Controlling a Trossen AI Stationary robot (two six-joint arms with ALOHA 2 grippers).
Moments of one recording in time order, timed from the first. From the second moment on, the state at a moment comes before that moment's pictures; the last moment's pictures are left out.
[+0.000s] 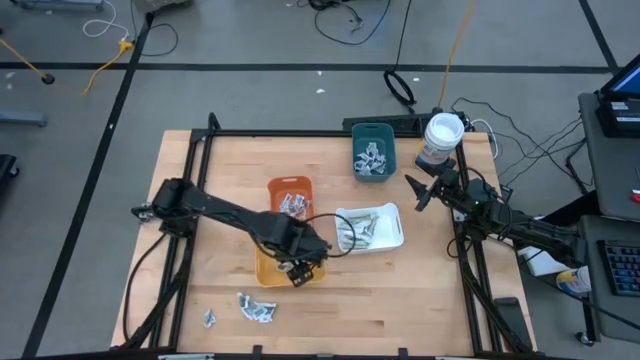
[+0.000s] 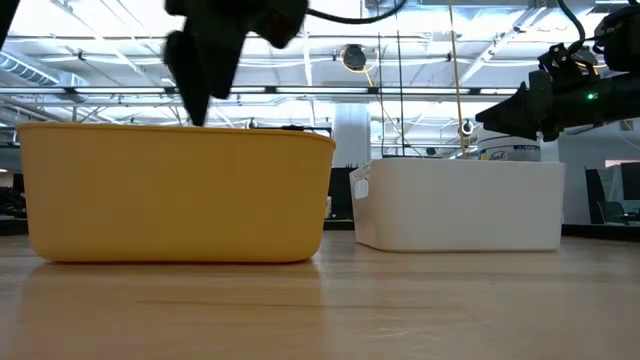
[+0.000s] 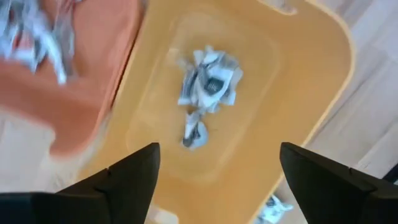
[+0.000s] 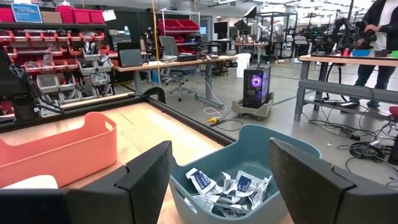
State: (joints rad) left arm -0.28 1.94 1.70 -1.28 0.05 -0.82; right arm -0.39 0.08 0.01 0.08 0.26 0.04
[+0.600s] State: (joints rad) left arm -0.70 1.68 1.34 -1.21 0.12 -1.67; right arm -0.39 0.08 0.02 0.08 0.26 0.04
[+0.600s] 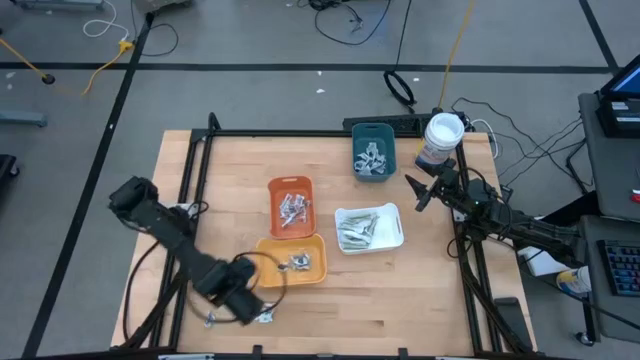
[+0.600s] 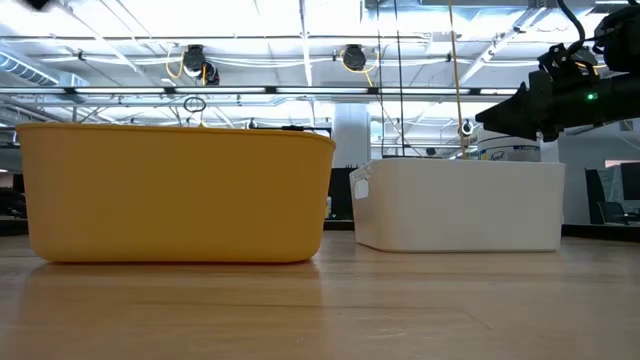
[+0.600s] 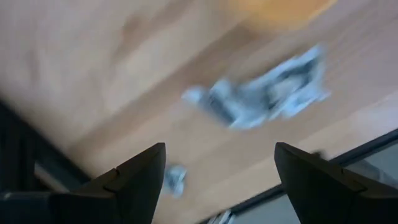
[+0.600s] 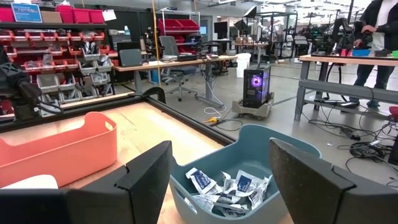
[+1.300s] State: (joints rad) left arm -1.00 1.67 1.05 -0.85 0.18 -2.11; right arm -0.39 0.08 0.01 0.08 0.26 0.04
